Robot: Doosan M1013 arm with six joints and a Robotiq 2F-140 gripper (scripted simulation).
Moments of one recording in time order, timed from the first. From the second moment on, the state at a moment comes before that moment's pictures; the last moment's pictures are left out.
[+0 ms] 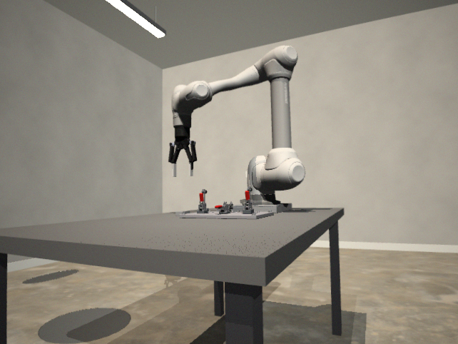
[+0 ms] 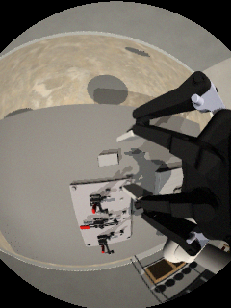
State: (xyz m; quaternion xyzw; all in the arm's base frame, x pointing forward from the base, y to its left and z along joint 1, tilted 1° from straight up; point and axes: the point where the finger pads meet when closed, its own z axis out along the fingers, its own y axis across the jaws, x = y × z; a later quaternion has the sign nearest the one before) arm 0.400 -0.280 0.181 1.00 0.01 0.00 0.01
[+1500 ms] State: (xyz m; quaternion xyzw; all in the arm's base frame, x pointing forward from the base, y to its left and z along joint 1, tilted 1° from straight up) arm 0.400 -0.280 0.179 1.00 0.01 0.00 0.01
